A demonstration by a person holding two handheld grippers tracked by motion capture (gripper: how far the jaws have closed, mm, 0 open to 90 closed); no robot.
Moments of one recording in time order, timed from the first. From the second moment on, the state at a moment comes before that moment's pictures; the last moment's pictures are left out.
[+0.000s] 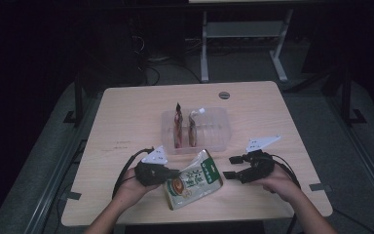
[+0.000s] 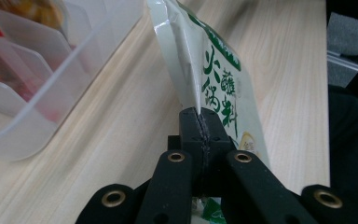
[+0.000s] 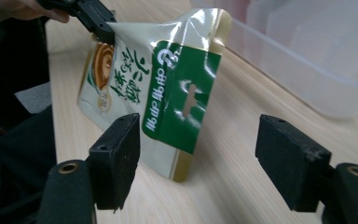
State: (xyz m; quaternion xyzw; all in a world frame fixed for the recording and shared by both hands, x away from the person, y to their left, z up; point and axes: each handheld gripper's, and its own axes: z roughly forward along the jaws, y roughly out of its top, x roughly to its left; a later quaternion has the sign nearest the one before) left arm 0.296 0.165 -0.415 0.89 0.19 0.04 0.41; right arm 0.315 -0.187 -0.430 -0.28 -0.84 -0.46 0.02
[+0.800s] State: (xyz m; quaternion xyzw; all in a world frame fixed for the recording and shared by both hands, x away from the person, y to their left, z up) left arm 0.287 0.174 -0.397 0.87 0.18 0.05 0.45; right arm 0.343 -0.131 -0.437 -0.21 -0.85 -0.47 0.08
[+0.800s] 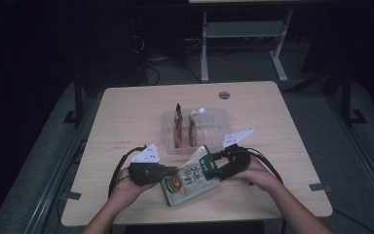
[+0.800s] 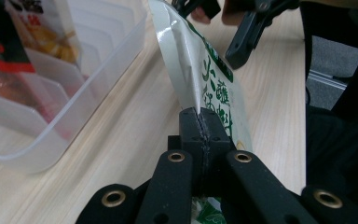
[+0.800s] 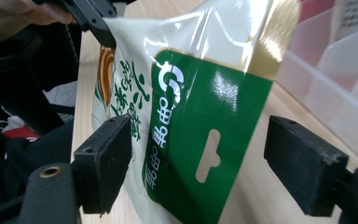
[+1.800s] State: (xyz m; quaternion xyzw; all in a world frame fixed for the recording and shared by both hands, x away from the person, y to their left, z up) left arm 0.293 0.173 -0.406 0.87 0.19 0.07 0.45; right arm 0.338 -0.129 -0.435 -0.18 -0.86 -0.47 0.09
